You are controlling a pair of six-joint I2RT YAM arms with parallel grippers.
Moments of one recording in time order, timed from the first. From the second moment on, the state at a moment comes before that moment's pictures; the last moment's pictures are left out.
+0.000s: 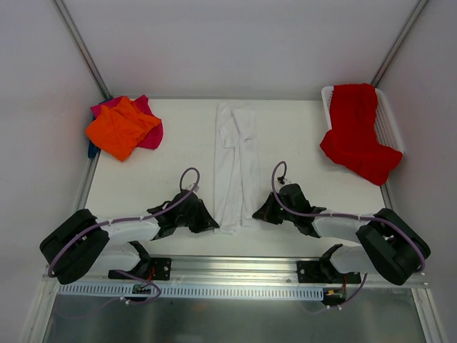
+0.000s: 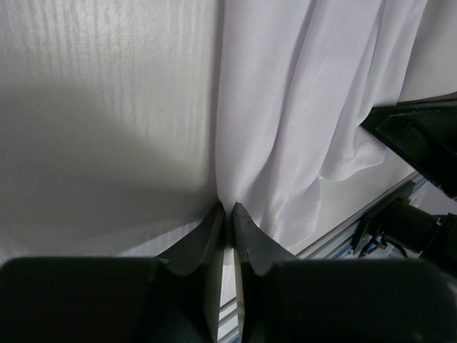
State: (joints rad) left arm -0.80 1.22 0.29 0.14 0.14 -1.14; right arm 0.70 1.30 0.30 0.27 -0.19 0.93
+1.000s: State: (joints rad) left arm -0.77 1.30 0.59 -0.10 0.11 -0.99; right arm 0.80 1.34 0.64 -0.37 -0.04 0.87
